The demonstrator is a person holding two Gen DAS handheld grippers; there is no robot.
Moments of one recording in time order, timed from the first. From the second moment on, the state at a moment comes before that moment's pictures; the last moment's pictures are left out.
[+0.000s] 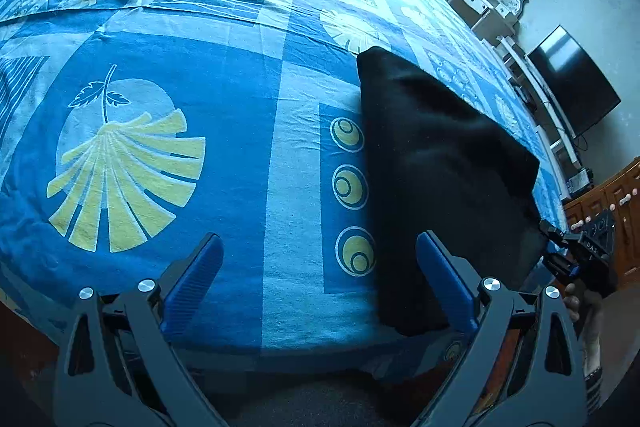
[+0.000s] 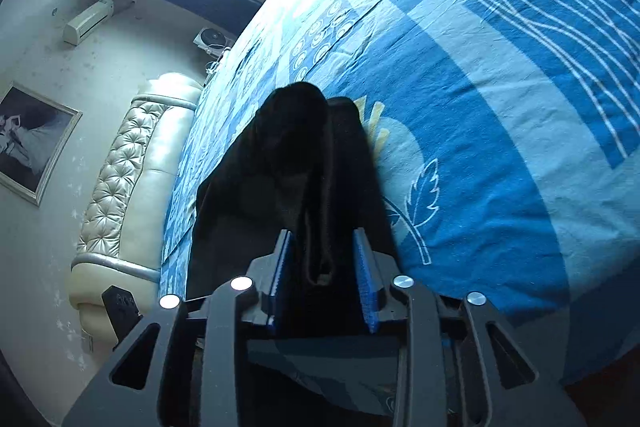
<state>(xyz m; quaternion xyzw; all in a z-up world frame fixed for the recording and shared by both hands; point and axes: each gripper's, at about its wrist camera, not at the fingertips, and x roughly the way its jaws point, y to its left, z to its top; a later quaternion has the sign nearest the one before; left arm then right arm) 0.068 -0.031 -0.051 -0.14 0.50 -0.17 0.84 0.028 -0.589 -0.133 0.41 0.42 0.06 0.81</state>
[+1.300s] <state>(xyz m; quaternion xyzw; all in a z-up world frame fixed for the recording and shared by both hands) 0.080 -0.107 -0.087 -0.21 0.57 -0.28 0.74 0.031 -0.548 -0.163 0.42 0.43 0.10 0.79</state>
